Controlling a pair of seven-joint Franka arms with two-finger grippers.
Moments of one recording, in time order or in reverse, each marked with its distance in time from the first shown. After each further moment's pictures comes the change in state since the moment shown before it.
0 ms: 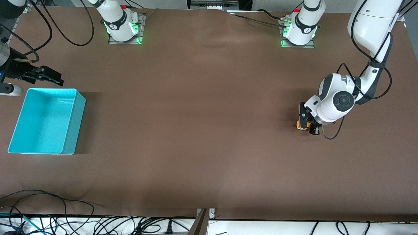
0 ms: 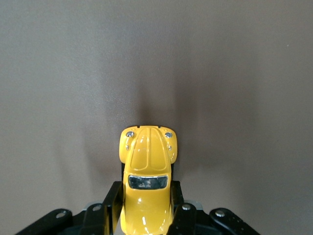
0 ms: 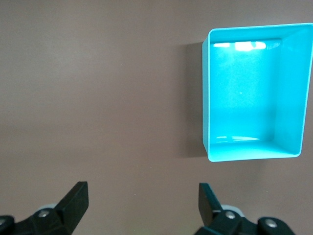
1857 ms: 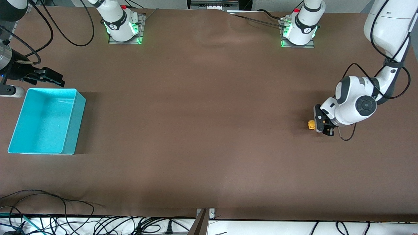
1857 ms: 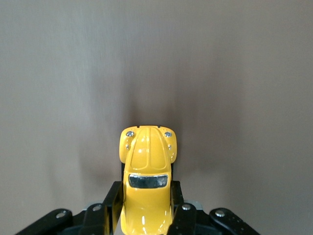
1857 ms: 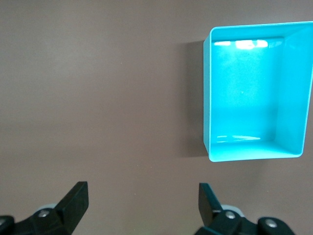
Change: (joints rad) left arm 0.225 0.027 -0.084 0.047 0.027 -0.066 0.105; right arm 0.001 0.011 0.001 0.000 0.000 0.000 0.000
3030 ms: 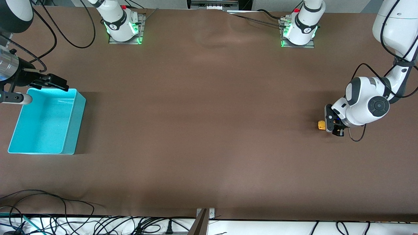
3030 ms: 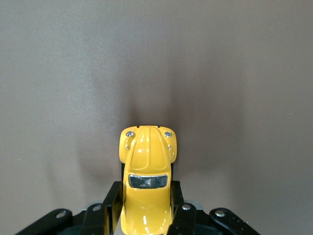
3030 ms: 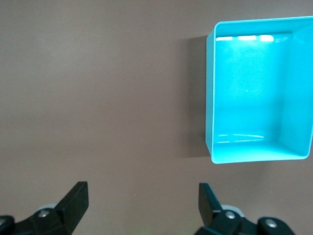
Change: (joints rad) left arm 0.051 0.012 0.001 0.017 0.026 0.001 0.070; right arm 0.000 0.041 0.000 0.000 0.000 0.009 0.000
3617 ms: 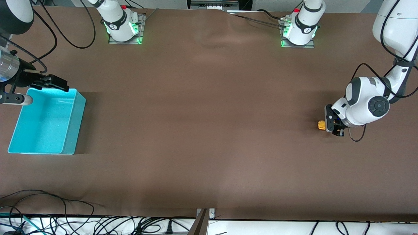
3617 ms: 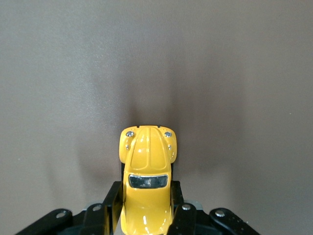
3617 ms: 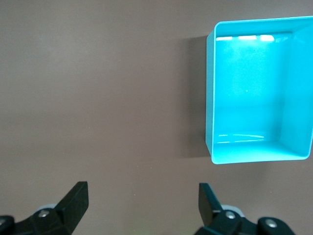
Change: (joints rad) left arm 0.000 0.000 0.000 0.000 0.000 0.000 0.000; right arm 0.000 0.003 0.000 0.001 0.000 0.005 0.000
